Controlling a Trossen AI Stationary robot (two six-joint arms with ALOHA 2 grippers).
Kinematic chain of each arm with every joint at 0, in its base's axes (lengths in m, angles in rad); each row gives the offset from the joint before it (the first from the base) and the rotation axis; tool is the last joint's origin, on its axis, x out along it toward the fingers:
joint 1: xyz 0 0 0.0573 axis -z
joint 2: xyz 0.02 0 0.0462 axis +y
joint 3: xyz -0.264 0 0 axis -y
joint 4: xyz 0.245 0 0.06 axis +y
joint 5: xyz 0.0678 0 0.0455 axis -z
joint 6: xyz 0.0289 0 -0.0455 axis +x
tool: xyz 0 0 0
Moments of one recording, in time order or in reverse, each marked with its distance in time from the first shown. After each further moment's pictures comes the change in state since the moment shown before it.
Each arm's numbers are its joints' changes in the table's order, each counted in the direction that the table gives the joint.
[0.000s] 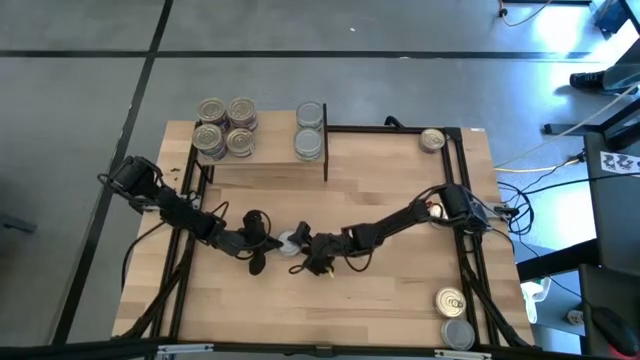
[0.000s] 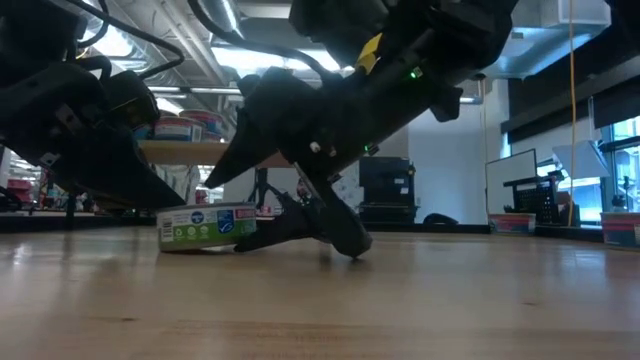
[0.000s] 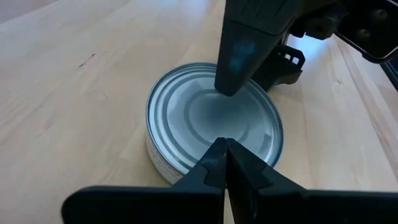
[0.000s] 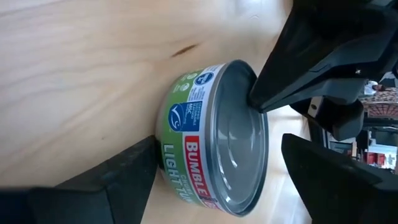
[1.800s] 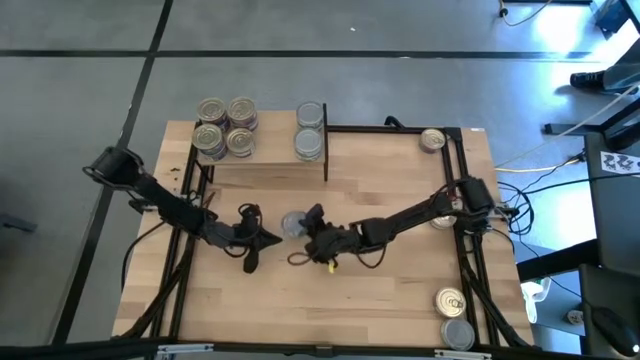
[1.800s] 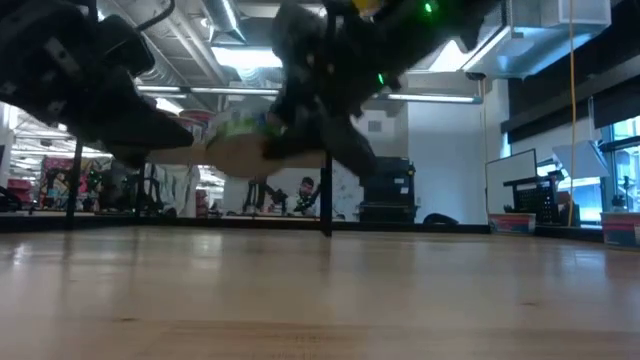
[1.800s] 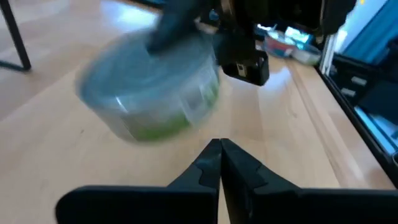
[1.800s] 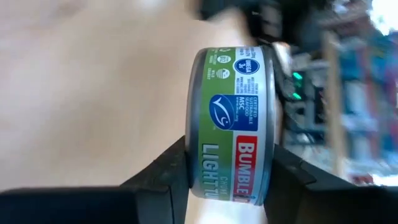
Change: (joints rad) left arm -0.005 -0.263 -0.001 0.020 -0.006 0.214; right arm -0.030 -0.209 -0.007 0.176 0.259 0.252
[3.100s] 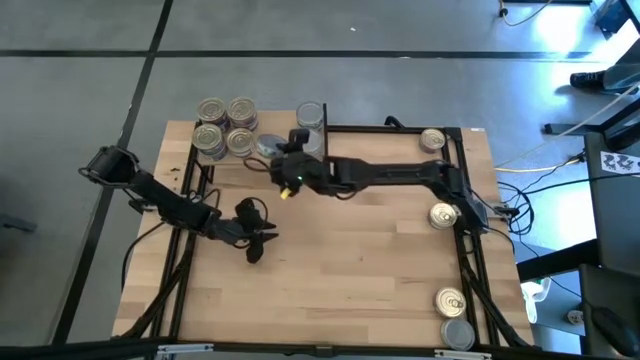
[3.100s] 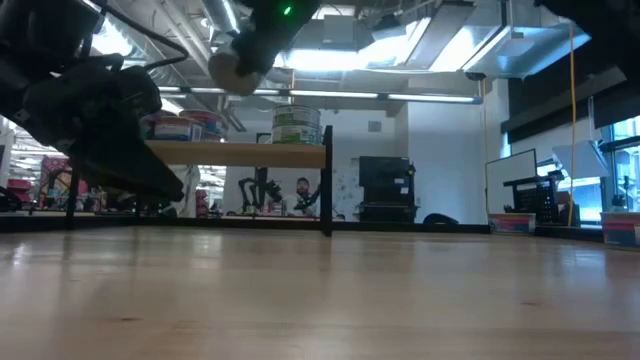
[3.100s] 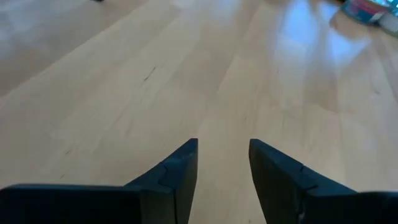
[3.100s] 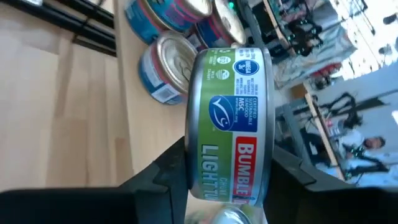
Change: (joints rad) left arm -0.080 -0.048 0.002 0.303 0.004 -0.194; right arm 0.271 0.174 0.798 0.481 0.086 0.222
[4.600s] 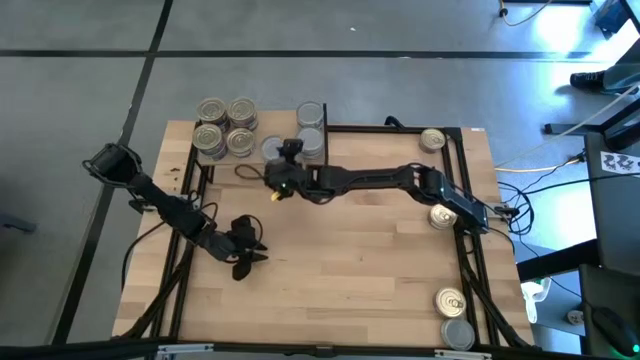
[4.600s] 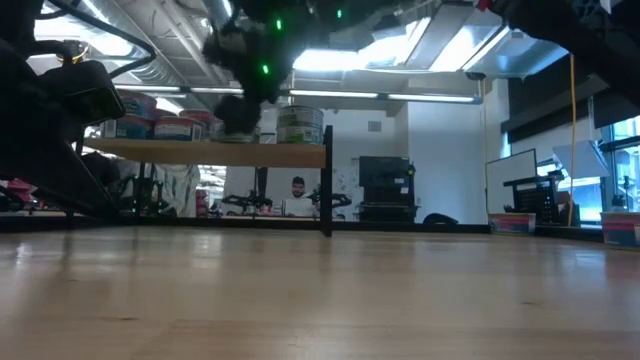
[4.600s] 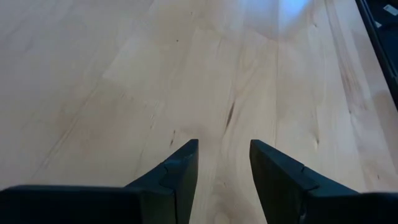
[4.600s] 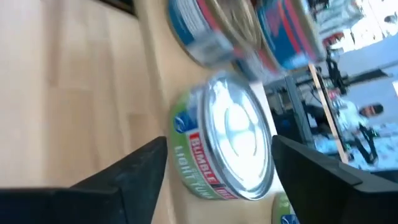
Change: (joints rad) left arm 0.197 0.000 0.000 0.078 0.090 -0.154; right arm 0.030 0.176 0.040 -0.012 0.068 0.071
